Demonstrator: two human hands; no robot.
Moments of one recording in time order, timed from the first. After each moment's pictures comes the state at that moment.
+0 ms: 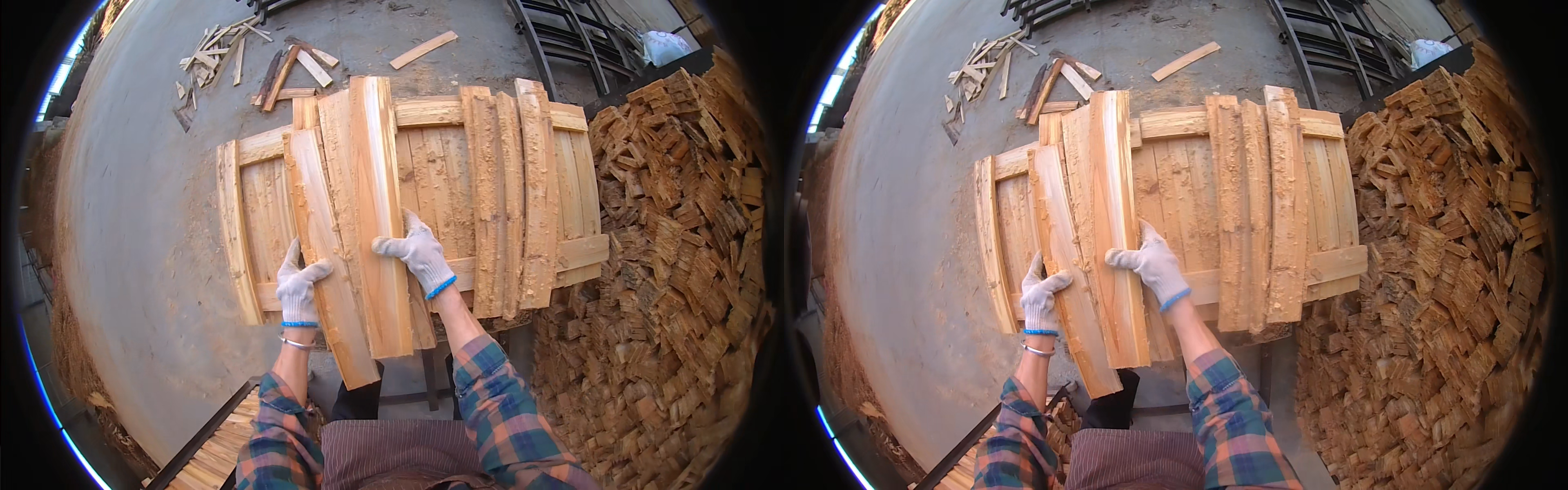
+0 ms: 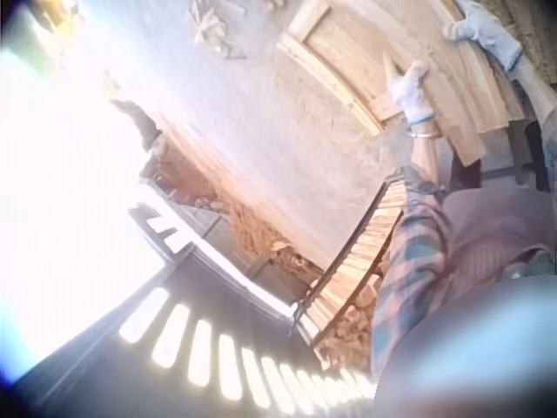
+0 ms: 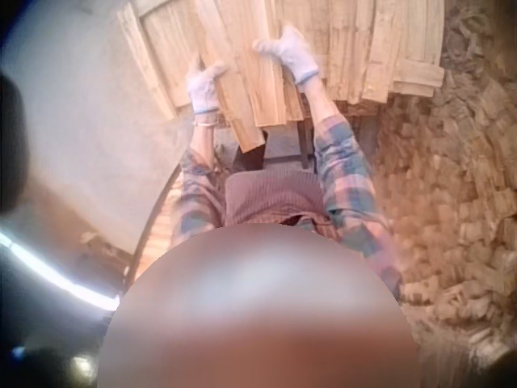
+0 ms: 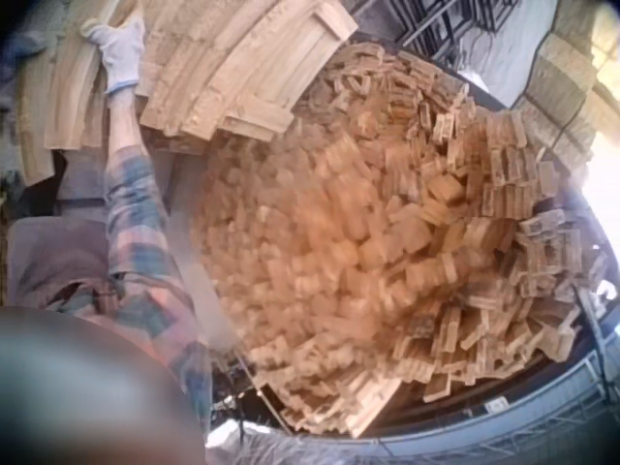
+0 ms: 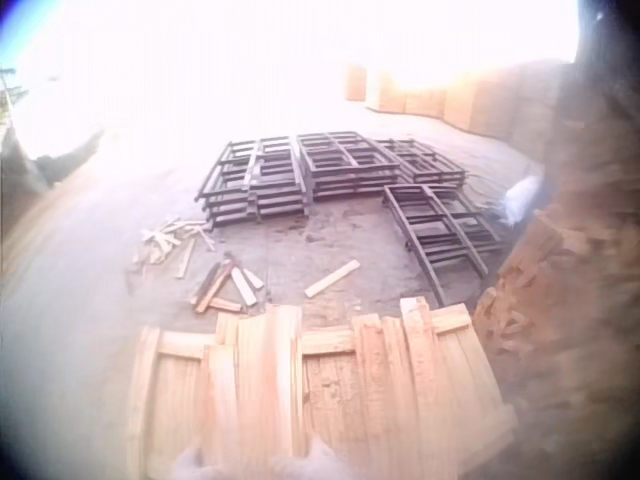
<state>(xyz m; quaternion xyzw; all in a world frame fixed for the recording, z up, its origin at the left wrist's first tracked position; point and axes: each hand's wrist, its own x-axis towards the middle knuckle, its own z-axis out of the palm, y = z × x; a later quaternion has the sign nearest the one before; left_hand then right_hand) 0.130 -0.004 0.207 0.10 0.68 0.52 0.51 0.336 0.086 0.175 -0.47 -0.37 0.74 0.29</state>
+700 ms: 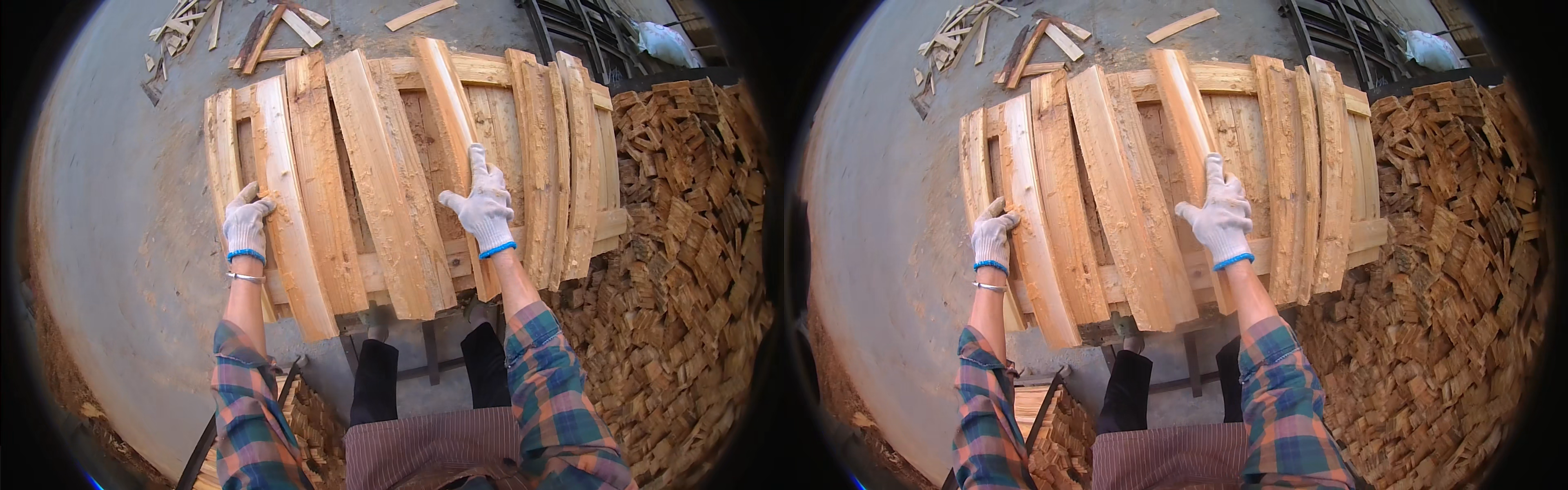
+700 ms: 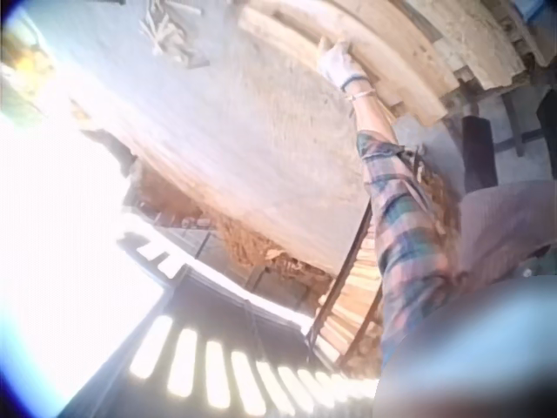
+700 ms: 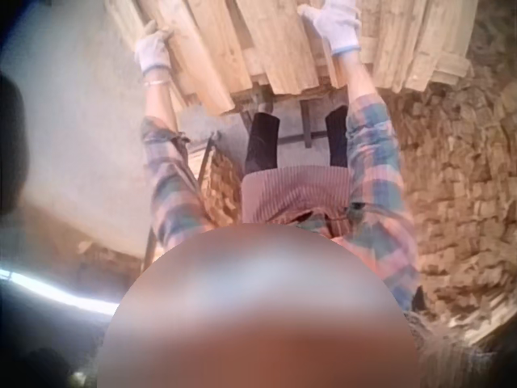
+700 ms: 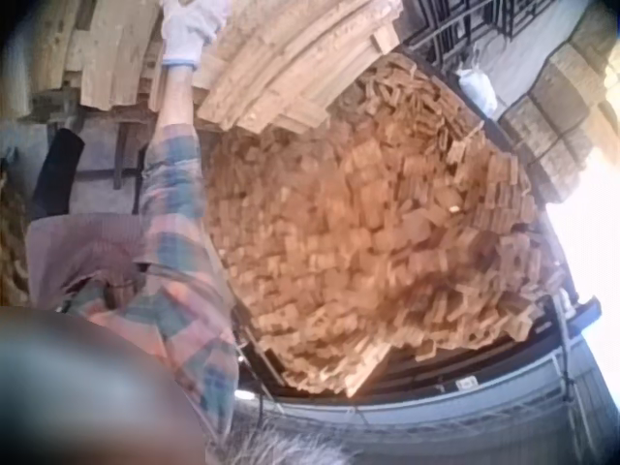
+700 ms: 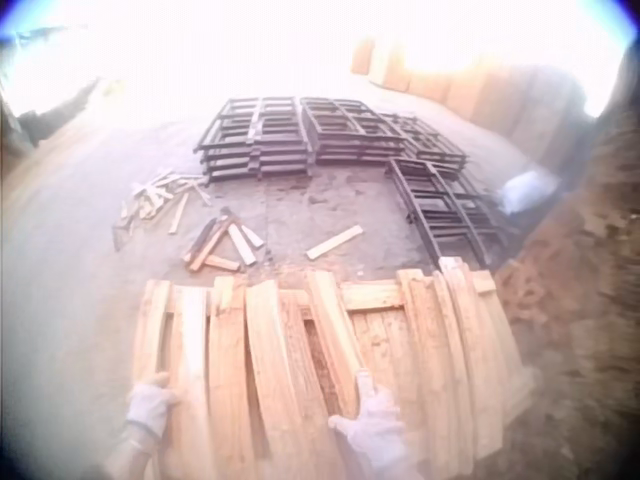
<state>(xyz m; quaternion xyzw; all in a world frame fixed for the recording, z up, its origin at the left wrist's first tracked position) -0.072 0.020 0.110 0.21 0.79 0.41 0.40 0.307 0.093 0.133 -0.70 -0.67 0.24 0.01</state>
